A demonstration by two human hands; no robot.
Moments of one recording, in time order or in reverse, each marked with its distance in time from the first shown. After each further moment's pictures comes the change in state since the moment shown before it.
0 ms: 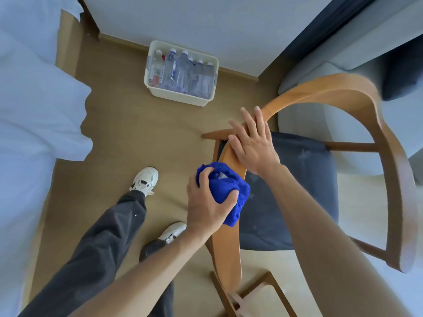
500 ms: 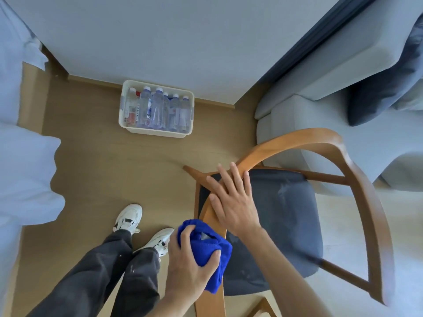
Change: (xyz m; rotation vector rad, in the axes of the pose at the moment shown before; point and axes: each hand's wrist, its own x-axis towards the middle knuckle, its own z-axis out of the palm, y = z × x) left_hand 0.026 0.013 -0.006 0.163 -0.117 -0.038; right_hand 0.009 0.006 -0.012 -0.104 0.040 -0.001
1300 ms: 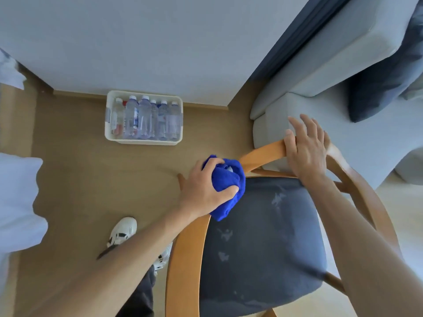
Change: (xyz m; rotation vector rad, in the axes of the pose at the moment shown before) left_hand 0.177 0.137 0.037 0.076 -0.231 0.307; right_hand 0.075 0.212 -0.068 0.192 0.294 0.519
